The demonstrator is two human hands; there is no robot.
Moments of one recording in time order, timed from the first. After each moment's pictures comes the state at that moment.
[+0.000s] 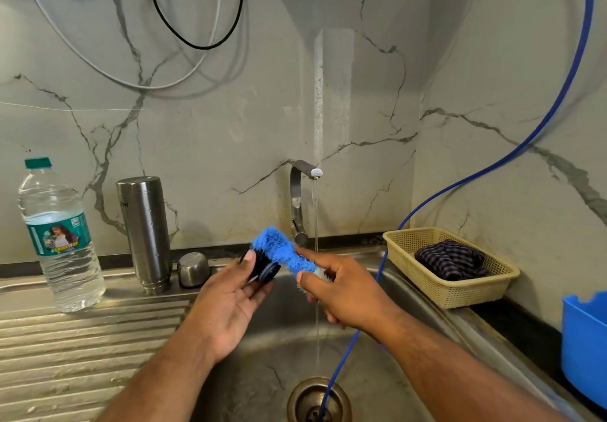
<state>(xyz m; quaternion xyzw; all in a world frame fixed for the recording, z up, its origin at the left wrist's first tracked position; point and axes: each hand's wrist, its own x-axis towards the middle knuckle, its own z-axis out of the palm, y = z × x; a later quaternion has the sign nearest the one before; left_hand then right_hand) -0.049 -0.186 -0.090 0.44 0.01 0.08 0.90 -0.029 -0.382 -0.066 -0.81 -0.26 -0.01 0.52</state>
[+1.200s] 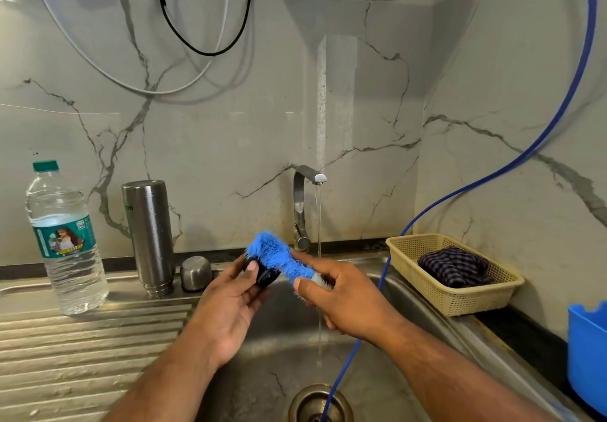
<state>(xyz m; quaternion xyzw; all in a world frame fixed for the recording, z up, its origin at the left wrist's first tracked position) -0.050 -0.186 -0.089 0.46 0.04 0.10 0.88 -0.028 -0.380 -0.070 -0.81 -0.26 -0.01 0.52</state>
